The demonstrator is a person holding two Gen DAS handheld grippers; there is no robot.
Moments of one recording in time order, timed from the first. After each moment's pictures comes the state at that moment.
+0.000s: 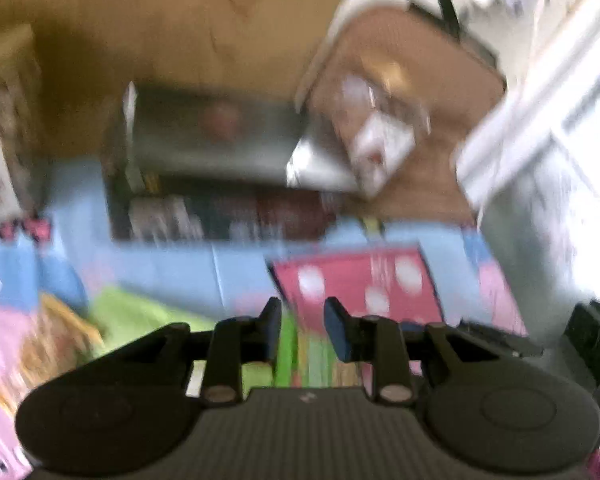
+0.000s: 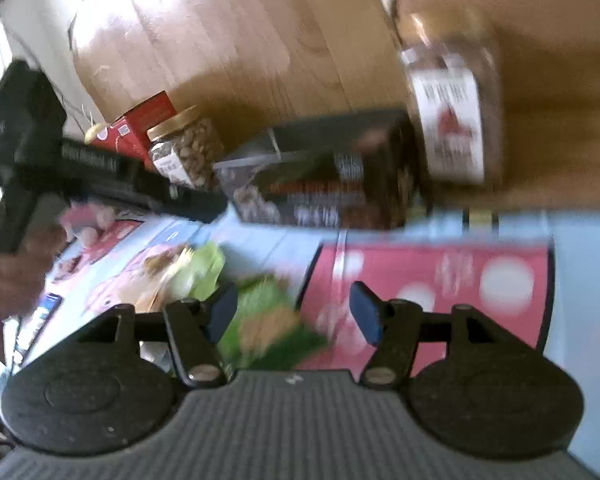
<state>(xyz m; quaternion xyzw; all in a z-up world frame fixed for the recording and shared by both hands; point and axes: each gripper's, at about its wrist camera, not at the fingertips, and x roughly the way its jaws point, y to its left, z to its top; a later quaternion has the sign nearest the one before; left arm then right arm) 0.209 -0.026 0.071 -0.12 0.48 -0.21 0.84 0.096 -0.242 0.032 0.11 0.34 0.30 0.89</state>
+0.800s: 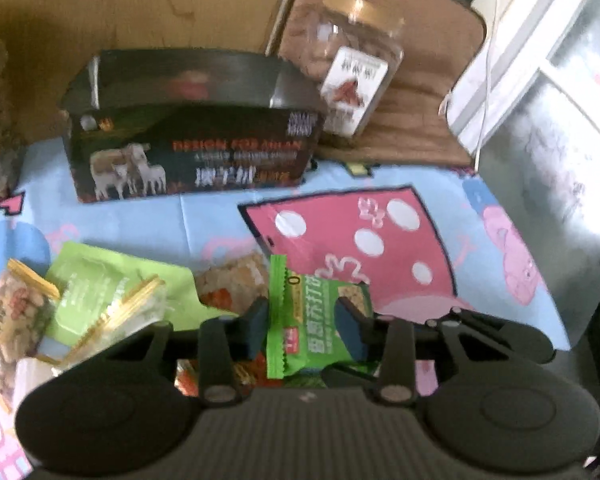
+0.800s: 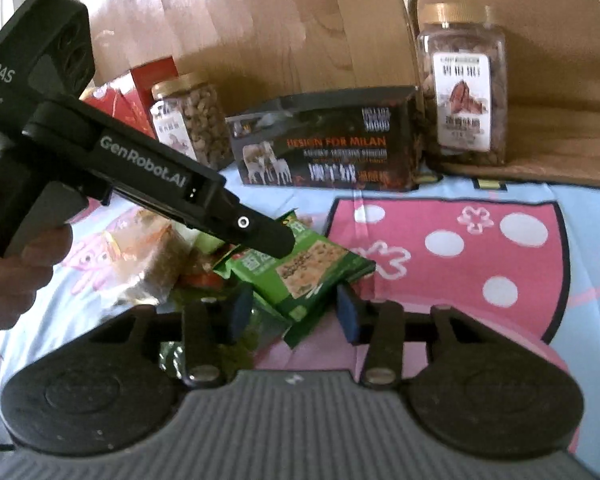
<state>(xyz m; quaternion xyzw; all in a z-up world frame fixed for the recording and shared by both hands) 0.182 -0.053 0.053 -0.07 0.47 -0.22 0.85 0.067 -0.189 0.007 0.05 0.31 0.26 0.92</state>
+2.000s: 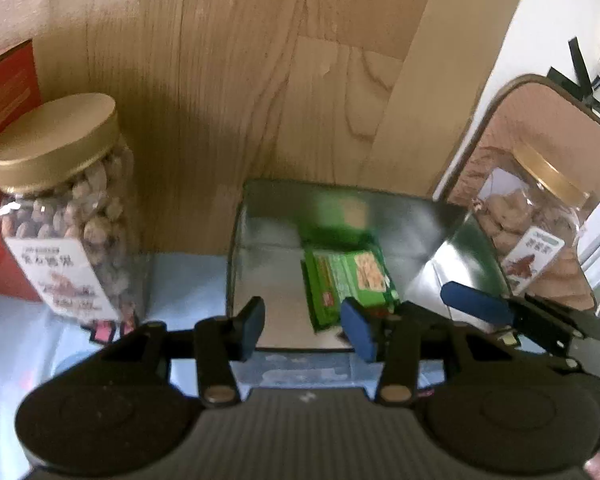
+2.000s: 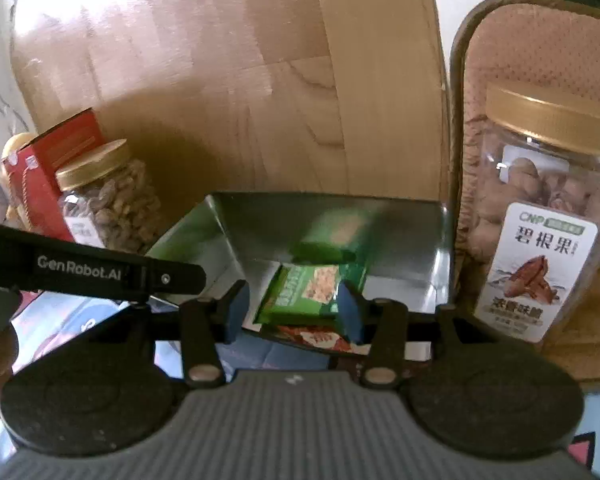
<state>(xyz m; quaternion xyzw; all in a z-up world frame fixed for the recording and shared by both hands) 0.280 0.013 0.073 -0.09 0.42 -0.04 0.90 0.240 -0.130 0.058 0.02 0.32 0.23 0.92</state>
